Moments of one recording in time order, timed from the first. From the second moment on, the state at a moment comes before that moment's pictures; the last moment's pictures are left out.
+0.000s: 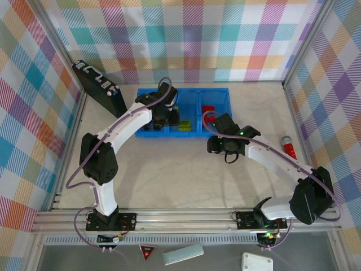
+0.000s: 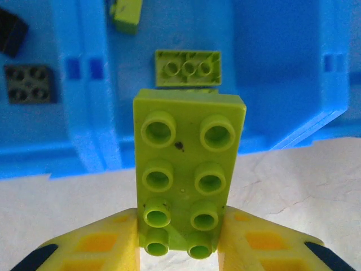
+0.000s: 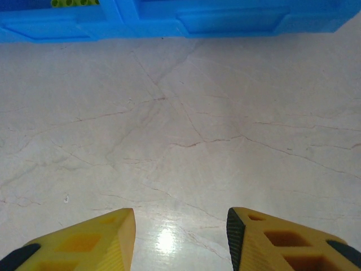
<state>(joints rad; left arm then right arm) -0.56 1.90 1.75 -0.95 0.04 -0.53 0.62 1.34 1.06 -0.83 0.05 0.58</state>
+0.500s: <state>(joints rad) -0.55 2.25 2.17 -0.95 0.01 -0.45 0.61 1.24 1.04 -0.87 0.10 0.60</state>
